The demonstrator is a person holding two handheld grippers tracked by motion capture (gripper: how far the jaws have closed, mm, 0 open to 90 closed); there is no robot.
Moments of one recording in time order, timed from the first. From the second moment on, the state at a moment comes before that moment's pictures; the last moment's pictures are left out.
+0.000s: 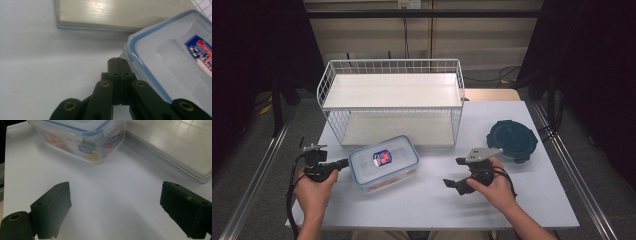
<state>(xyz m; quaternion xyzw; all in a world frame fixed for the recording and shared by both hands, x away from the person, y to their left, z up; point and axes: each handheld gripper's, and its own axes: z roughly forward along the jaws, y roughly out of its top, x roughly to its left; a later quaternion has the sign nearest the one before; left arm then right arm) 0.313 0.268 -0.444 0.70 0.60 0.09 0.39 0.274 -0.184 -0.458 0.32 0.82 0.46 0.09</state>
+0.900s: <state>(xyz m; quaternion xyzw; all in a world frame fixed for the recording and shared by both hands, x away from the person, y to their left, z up) 0.345 0.224 -0.456 0.69 0.57 0.08 0.44 0.287 -0.163 -0.454 0.42 0.72 0.55 0.07</state>
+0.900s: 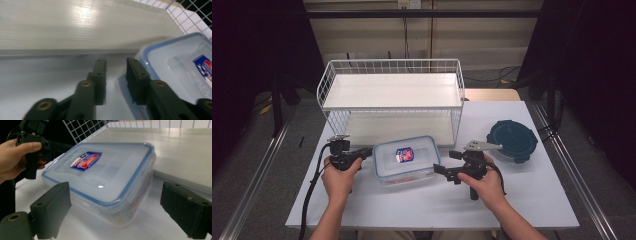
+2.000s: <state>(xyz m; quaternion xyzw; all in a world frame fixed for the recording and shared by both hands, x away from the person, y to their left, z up) 0.305 0.222 -0.453 0.63 0.57 0.03 0.54 0.305 -0.152 -0.462 0.49 0.64 0.59 0.04</state>
